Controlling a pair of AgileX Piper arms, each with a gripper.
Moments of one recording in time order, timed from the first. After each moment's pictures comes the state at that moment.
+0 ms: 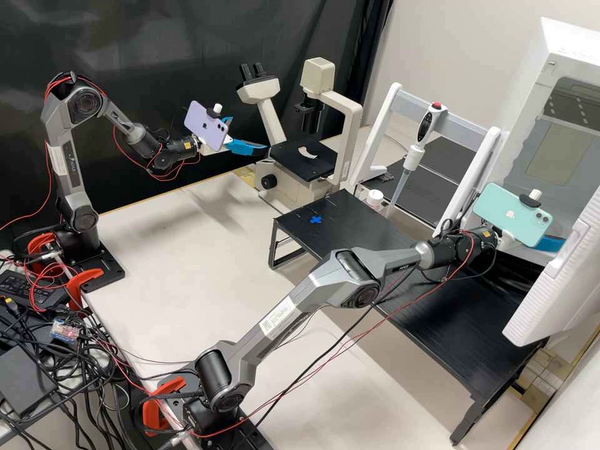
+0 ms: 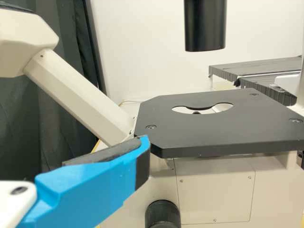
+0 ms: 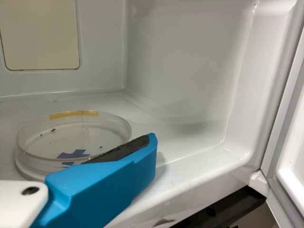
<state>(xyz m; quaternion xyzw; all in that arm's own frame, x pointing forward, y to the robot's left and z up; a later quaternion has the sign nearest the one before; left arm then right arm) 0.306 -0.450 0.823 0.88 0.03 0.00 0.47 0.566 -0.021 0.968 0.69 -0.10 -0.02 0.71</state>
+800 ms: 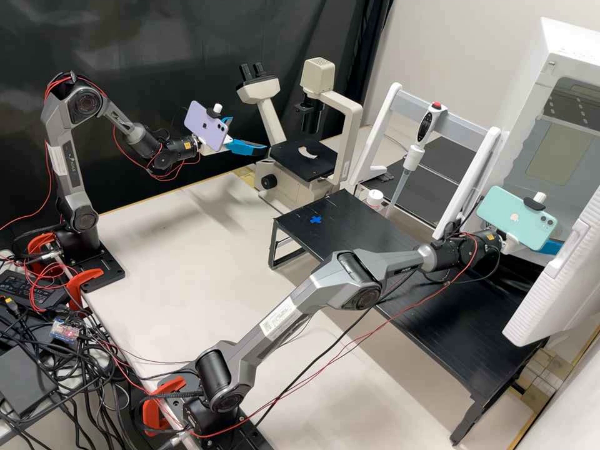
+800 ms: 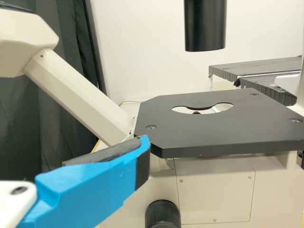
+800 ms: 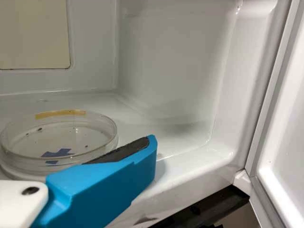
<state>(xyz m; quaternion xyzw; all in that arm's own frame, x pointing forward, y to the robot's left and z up) 0.306 -0.450 0.823 0.88 0.03 0.00 0.47 0.563 -0.029 0.975 0.69 -0.11 -0.02 0.72</state>
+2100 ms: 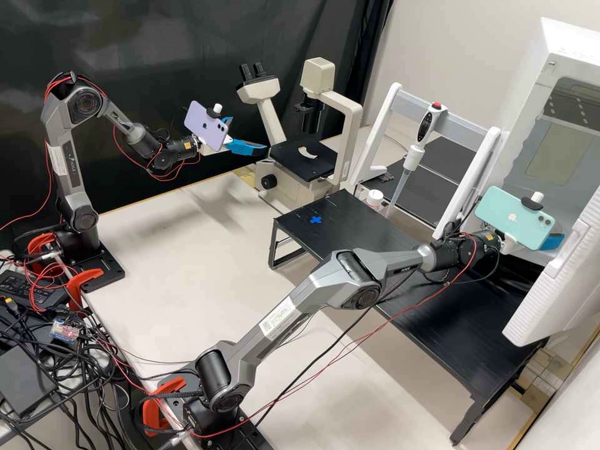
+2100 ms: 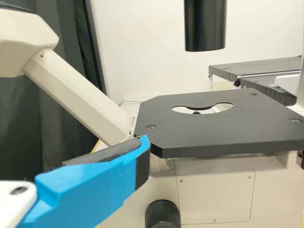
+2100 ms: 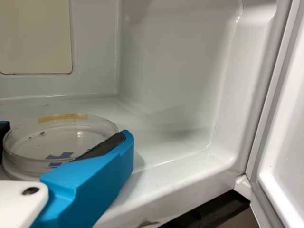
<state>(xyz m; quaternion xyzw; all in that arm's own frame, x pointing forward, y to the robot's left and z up) 0.306 -0.450 0.823 0.88 0.03 0.00 0.47 0.561 -0.029 0.974 0.69 -0.11 -0.02 0.72</state>
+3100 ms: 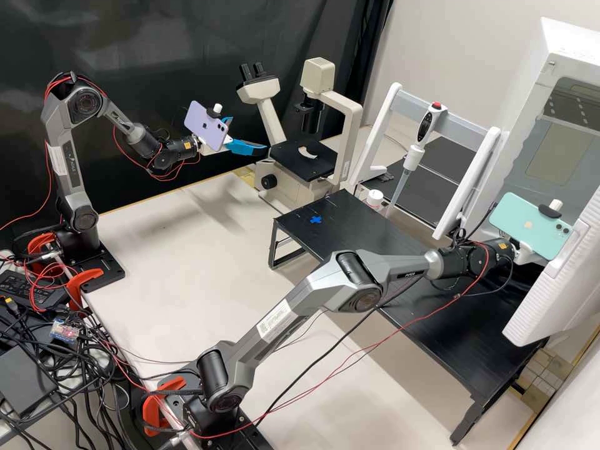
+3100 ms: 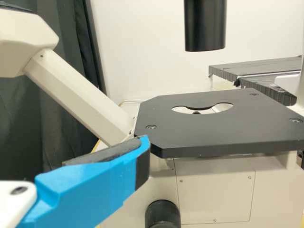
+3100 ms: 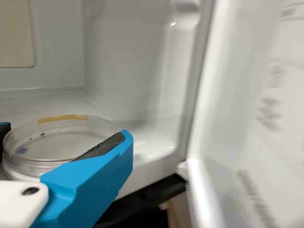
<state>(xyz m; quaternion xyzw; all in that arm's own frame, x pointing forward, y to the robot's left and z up) 0.306 -0.450 0.823 0.88 0.03 0.00 0.47 0.534 -0.045 1.013 0.68 -0.14 -0.02 0.72</state>
